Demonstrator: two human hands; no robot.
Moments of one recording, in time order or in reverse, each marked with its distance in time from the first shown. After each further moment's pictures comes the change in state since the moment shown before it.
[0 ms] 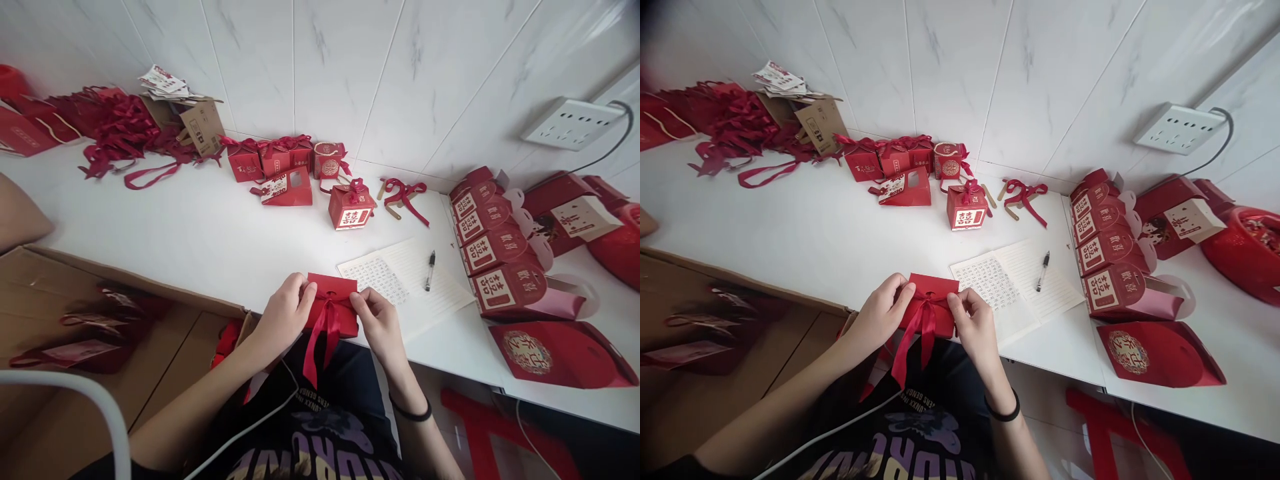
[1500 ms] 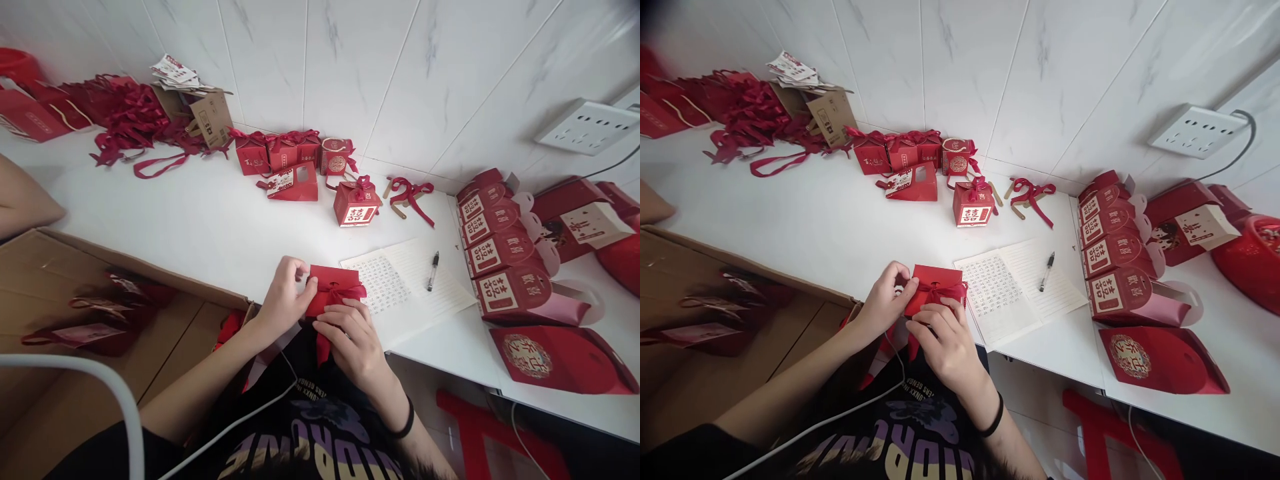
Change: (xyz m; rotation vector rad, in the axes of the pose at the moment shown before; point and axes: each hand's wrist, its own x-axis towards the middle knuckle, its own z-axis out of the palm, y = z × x) left_hand 0.006 -0.017 0.003 -0.100 0.149 0.184; right_hand -0.024 -0.002 0.017 -0.561 -0.108 -1.014
